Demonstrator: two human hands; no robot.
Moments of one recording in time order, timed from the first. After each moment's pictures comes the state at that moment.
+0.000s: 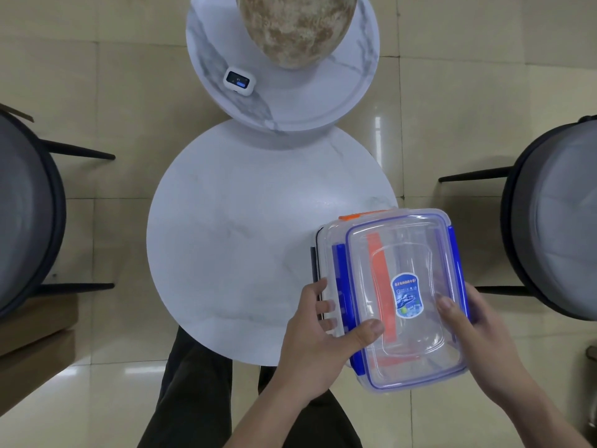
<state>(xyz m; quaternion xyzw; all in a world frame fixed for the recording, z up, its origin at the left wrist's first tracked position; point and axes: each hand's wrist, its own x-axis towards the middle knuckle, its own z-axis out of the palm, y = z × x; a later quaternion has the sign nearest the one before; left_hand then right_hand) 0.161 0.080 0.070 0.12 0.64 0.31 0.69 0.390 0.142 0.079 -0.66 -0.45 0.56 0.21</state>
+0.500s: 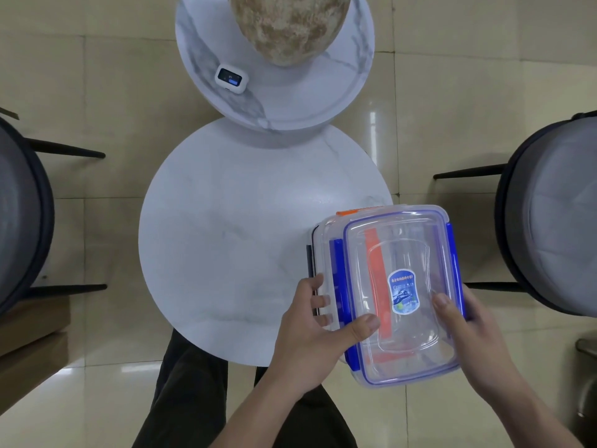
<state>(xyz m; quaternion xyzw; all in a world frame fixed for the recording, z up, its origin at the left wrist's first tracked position) 0.156 0.092 0.068 0.12 0.63 0.31 0.70 0.389 0.142 0.072 -0.67 -0.42 0.57 0.22</state>
